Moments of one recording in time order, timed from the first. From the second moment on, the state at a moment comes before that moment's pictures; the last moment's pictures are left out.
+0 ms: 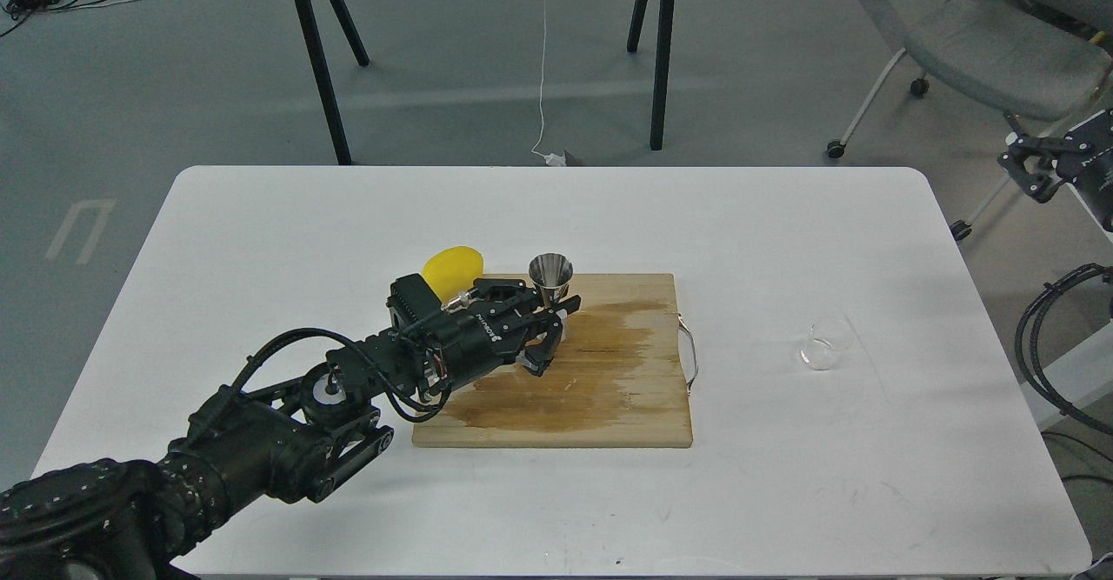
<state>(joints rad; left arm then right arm) -0.68 -0.04 -0.25 -0.49 2.01 0.49 -0.49 0.44 -0.71 1.10 0.73 0.15 0.49 0.09</state>
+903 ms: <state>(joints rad) -0.64 -0.04 -0.26 -0.48 2.00 0.49 -0.49 0.43 -0.70 1.10 0.71 0.15 0.49 0.09</state>
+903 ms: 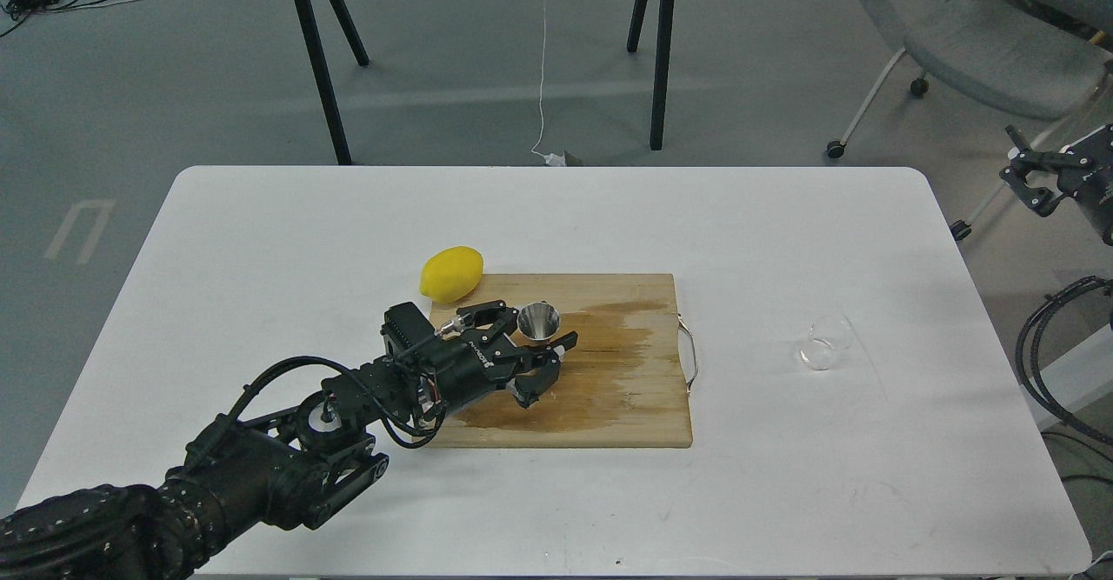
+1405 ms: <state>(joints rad) -0.59 -0.04 -0.26 -0.47 2.00 0.49 -0.49 0.42 -0.69 1.10 0.70 0.15 0.49 0.09</state>
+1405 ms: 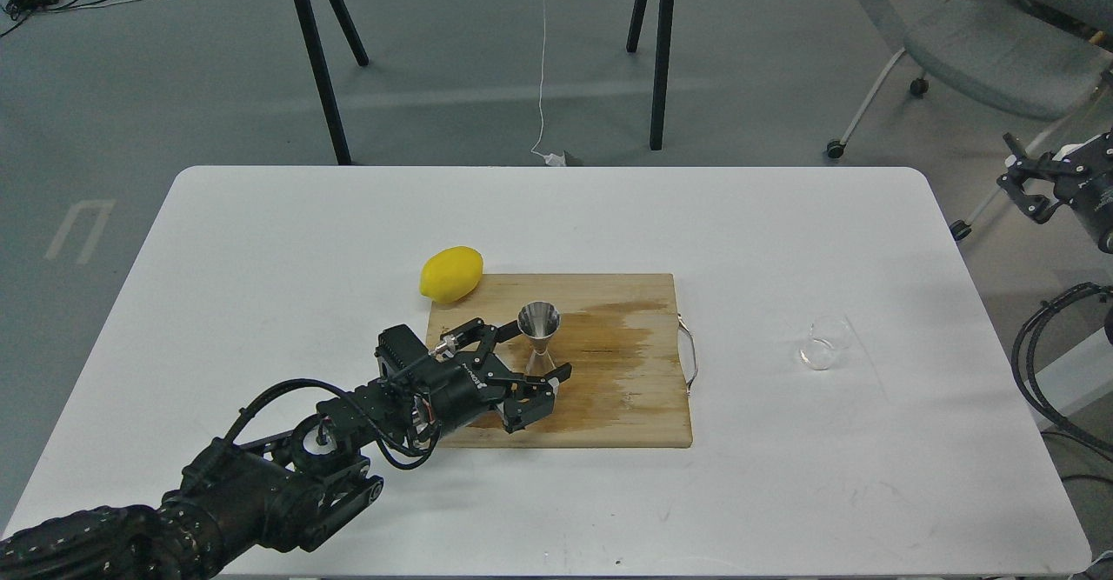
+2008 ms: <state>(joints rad) -0.54 0.01 -0.27 -0.47 1.97 0.49 -0.49 0.42 -0.69 1.10 0.70 0.16 0.49 0.10</state>
